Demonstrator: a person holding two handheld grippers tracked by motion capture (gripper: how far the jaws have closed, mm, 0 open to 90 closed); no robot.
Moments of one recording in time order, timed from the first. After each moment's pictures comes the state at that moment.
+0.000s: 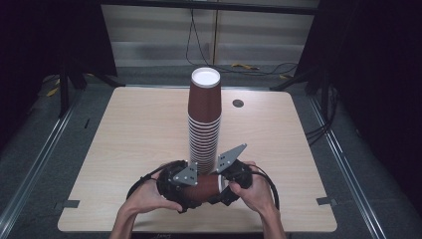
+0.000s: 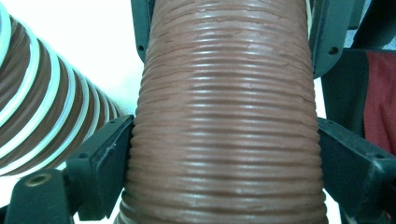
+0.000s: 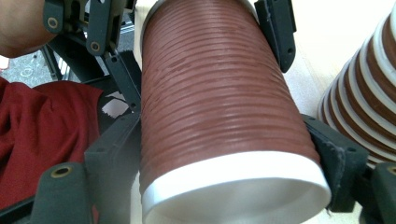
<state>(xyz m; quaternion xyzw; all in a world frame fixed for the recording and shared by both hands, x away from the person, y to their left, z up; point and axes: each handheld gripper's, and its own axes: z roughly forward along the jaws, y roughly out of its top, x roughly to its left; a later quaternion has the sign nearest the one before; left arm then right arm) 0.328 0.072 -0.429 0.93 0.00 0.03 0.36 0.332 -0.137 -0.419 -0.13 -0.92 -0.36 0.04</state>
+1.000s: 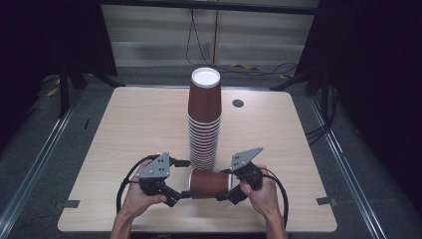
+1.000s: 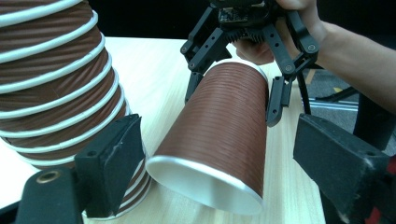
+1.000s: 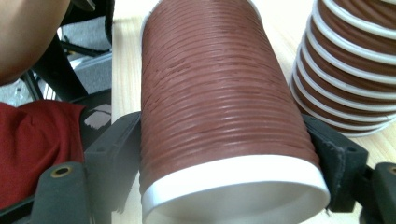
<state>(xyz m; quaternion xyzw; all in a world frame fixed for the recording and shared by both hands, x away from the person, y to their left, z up) 0.324 0.119 -0.420 0.83 0.06 0.06 0.55 0.329 -0.168 -0.435 -0.18 -0.89 -0.41 0.02</state>
